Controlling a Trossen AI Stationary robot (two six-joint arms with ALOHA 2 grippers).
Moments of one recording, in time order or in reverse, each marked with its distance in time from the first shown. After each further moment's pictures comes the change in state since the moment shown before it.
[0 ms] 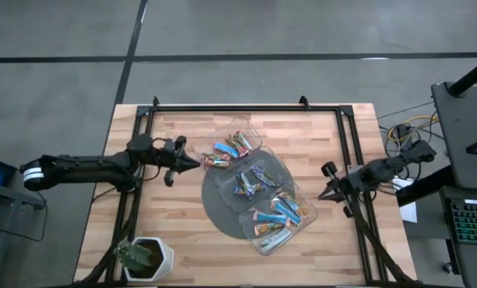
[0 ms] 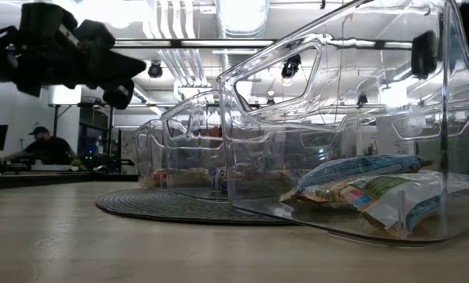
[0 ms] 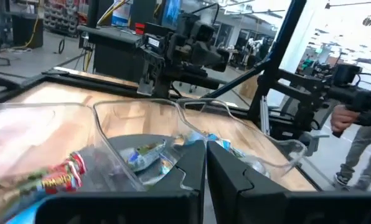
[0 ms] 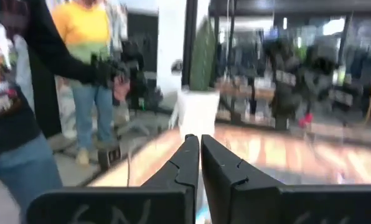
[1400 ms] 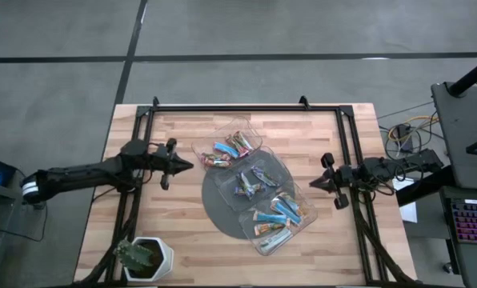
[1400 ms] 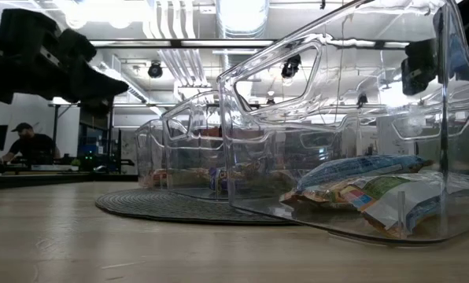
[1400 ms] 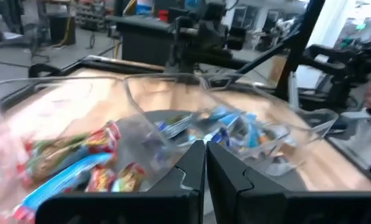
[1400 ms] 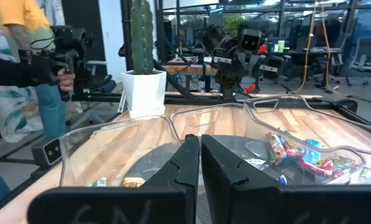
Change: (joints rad) left arm 0.004 -0.296 -0.100 -0.275 -0.094 0.103; right arm -0.178 0.002 0.000 -0.102 0.051 0.071
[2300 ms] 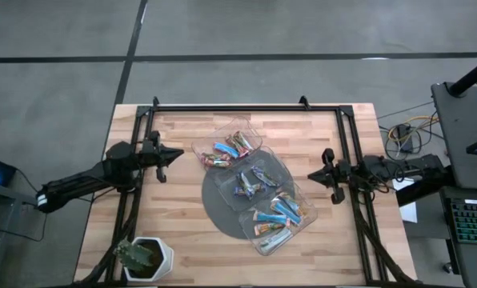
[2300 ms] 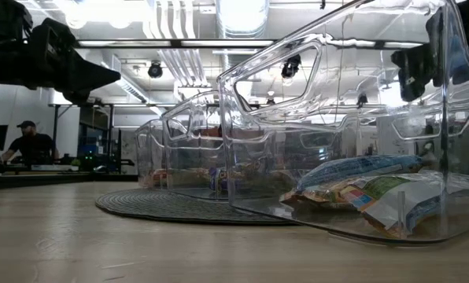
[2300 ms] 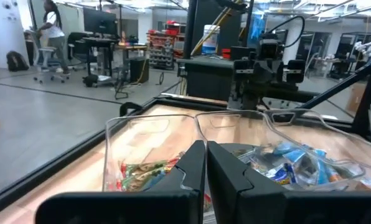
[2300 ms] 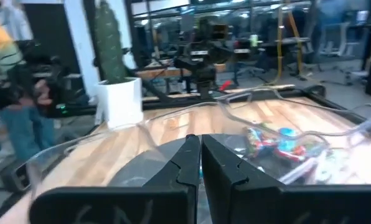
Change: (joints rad) left arm -0.012 -0.356 0.014 -0.337 -0.317 0.053; right arm -0.086 0.000 0.000 0.004 0.021 0.086
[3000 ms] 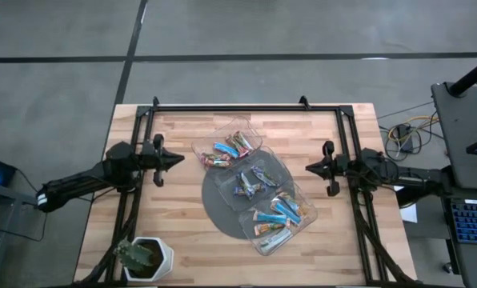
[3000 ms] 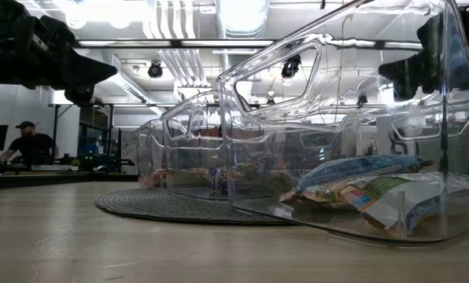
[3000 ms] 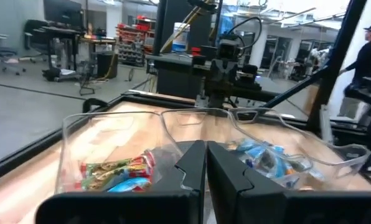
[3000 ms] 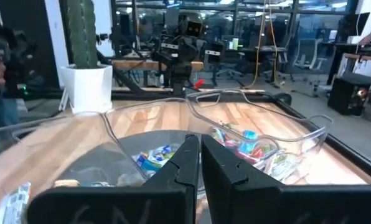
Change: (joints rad) left arm -0.009 0.000 -0.001 0.005 0.128 -0.061; right arm -0.308 0.025 0.001 0.005 -0.230 -0.121
